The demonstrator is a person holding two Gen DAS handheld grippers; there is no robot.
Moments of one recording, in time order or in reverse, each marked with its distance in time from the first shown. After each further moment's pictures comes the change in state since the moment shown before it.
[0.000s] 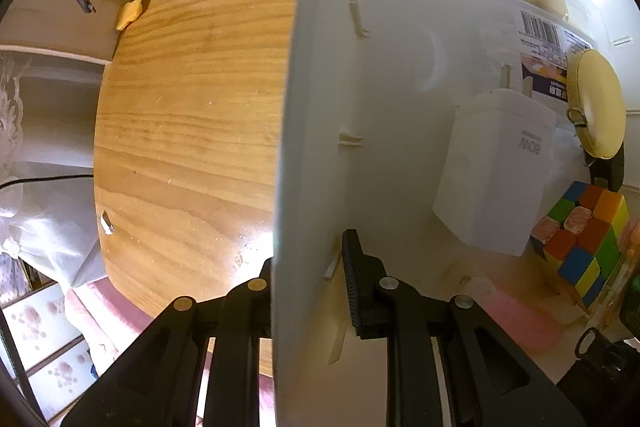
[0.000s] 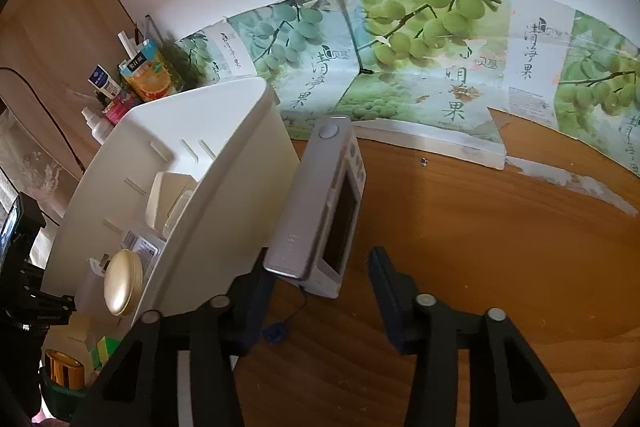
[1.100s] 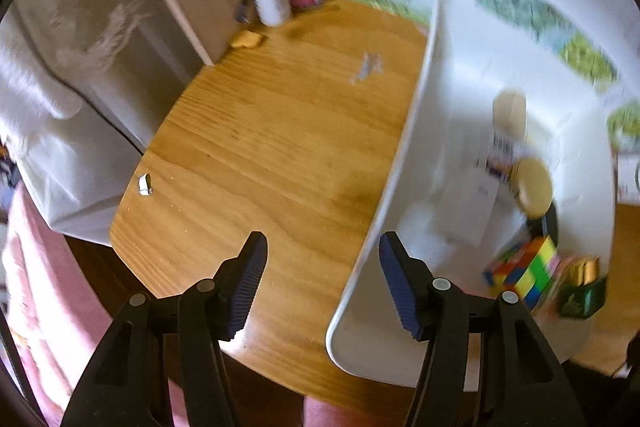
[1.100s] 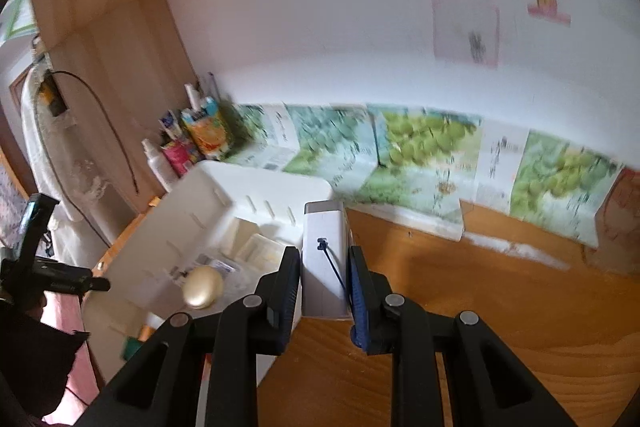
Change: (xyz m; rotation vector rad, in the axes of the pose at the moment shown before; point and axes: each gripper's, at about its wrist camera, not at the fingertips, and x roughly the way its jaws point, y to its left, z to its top) left arm -0.062 0.074 -0.071 -0.333 -0.394 -0.123; right arm -0.134 0.042 0.000 -0.138 -0.231 0.022
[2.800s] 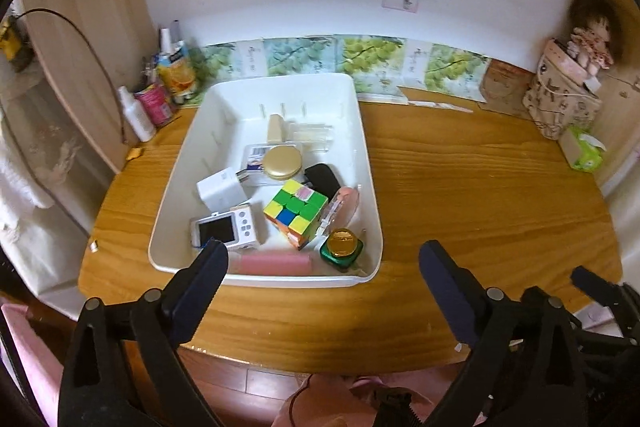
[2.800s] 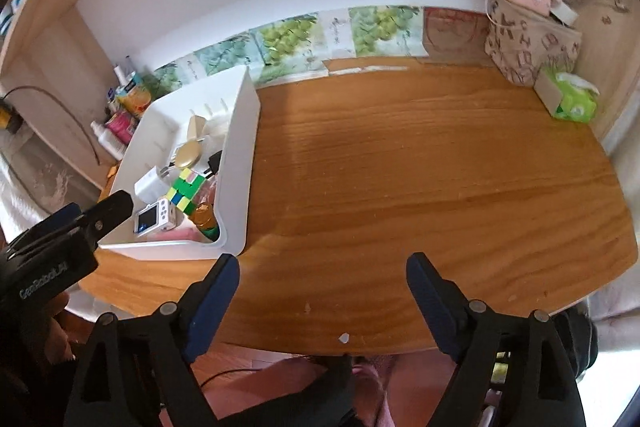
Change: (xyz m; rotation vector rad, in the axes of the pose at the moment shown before) left arm -0.145 -0.149 -0.136 0.387 -0.325 -0.196; right arm -0.170 0.074 -0.137 0.369 0.197 -0.394
